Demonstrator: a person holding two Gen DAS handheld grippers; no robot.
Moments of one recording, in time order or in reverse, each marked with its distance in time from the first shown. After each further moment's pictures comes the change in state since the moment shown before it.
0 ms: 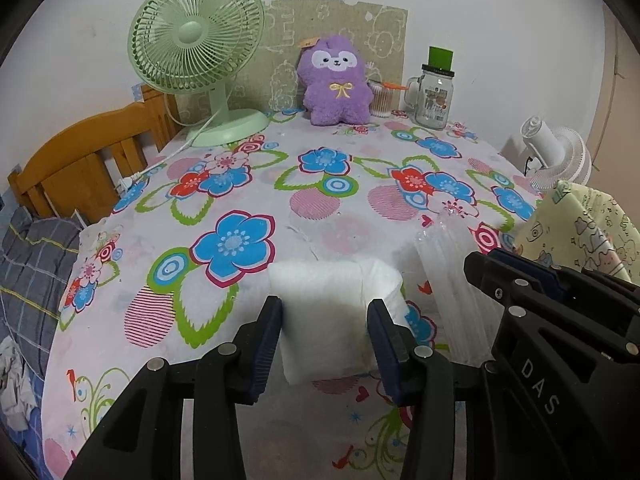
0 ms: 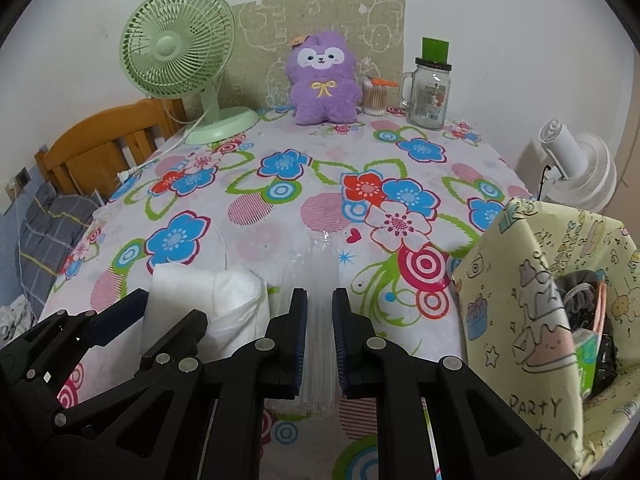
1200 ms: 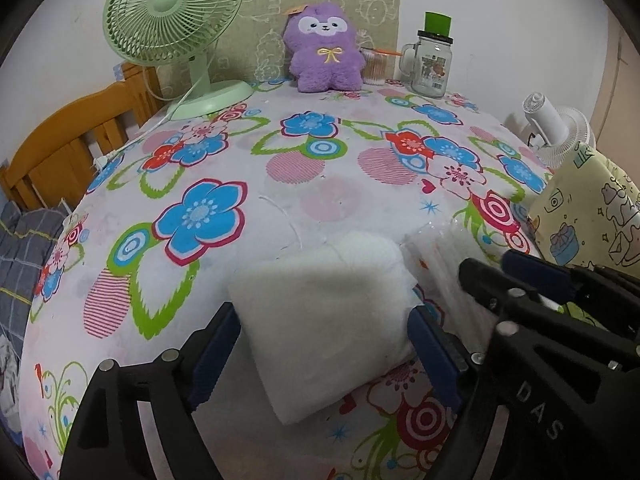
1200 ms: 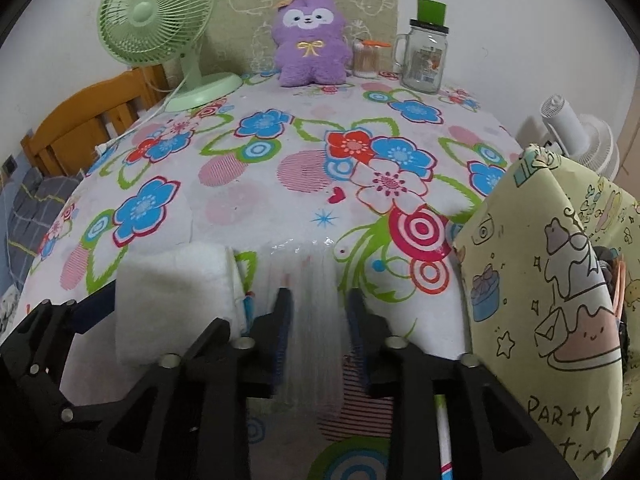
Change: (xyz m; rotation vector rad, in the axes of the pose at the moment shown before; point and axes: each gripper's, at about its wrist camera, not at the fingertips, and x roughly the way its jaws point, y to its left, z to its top) left arm 0.036 -0.013 -0.012 0.012 0.076 -0.012; right arm 0.035 -0.014 -0.012 0.012 0.112 -0.031
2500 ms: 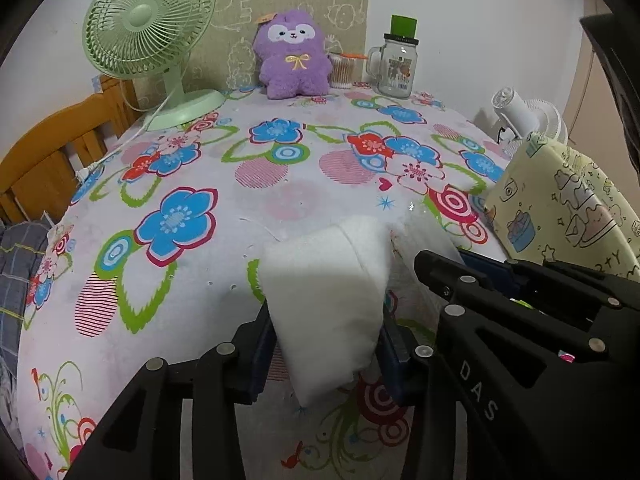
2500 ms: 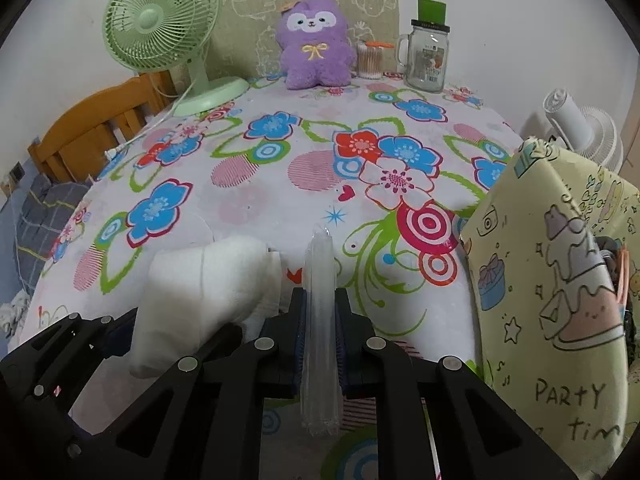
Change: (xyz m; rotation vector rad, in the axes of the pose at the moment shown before) left arm -0.016 -0.014 -0.003 0.051 -0.004 -0.083; right arm -0.008 0.004 -0.004 0.011 -0.013 0.040
